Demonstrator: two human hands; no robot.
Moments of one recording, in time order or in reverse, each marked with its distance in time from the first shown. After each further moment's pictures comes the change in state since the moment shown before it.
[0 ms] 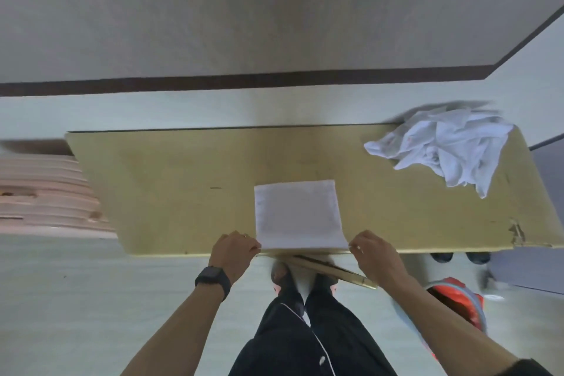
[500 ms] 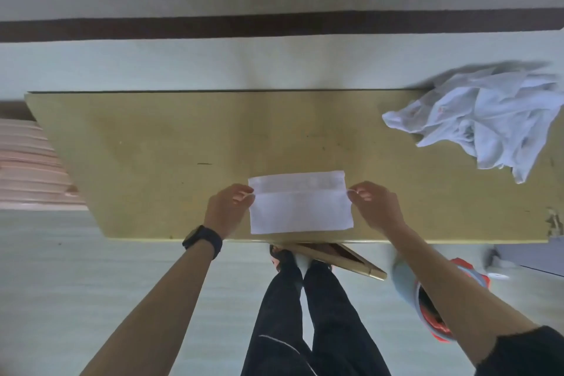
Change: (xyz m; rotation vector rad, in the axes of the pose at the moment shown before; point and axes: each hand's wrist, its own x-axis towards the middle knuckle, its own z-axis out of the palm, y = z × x) left_hand 0.072 -0.015 0.008 -0.861 0.132 -0.371; right_hand 0.089 -0.009 -0.010 0.511 0.019 0.269
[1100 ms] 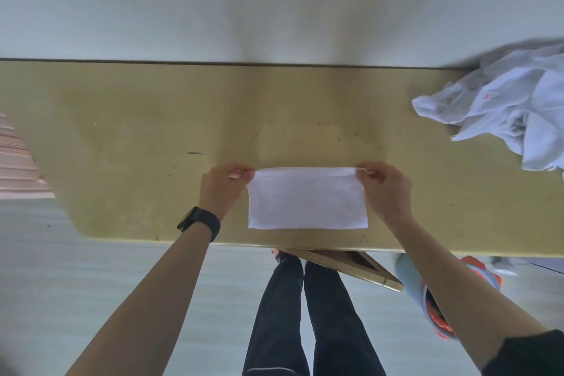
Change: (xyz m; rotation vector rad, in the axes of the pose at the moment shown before) left_hand 0.064 -0.014 0.012 -0.085 0.079 -0.058; right_hand 0.057 0.001 0.039 0.123 0.222 -0.046
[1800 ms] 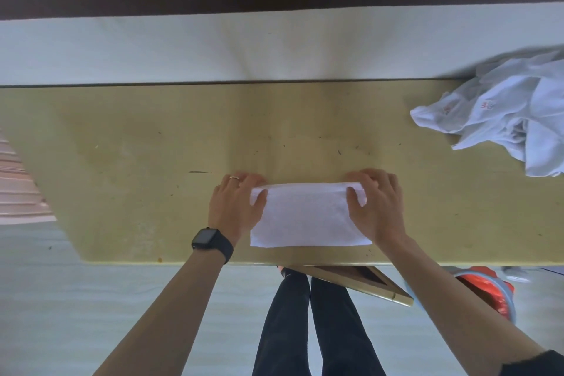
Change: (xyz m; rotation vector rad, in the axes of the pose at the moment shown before) left_hand -0.002 0.003 0.013 0.589 0.077 0.427; right_hand -0.012 0.006 0.022 -0.396 0.104 -0.407
